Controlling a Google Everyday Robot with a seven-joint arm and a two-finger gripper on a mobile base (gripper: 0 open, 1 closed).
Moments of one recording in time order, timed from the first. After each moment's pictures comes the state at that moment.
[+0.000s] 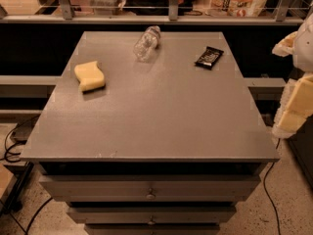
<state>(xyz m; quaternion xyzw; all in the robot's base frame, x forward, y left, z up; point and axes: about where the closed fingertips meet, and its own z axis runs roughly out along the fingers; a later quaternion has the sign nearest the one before) 0.438 -0.217 0.976 -0.60 0.78 -0.03 0.16</state>
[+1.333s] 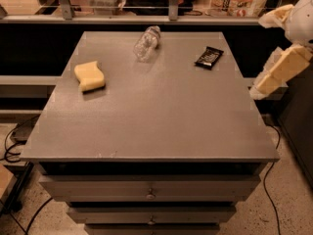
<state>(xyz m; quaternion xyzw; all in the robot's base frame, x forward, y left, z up) 0.511 -0.196 0.999 -0.60 0.73 0.04 0.32</state>
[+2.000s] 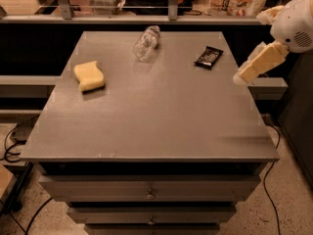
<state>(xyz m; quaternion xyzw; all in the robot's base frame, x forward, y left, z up) 0.572 -0.199 0.986 -0.54 0.75 0.03 0.38</state>
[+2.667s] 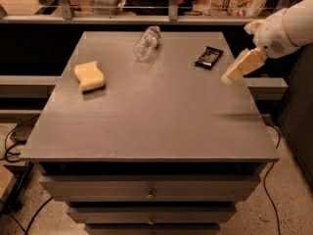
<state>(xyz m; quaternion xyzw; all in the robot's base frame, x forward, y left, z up) 0.634 -0.205 0.938 -0.52 0.76 0.06 0.39</state>
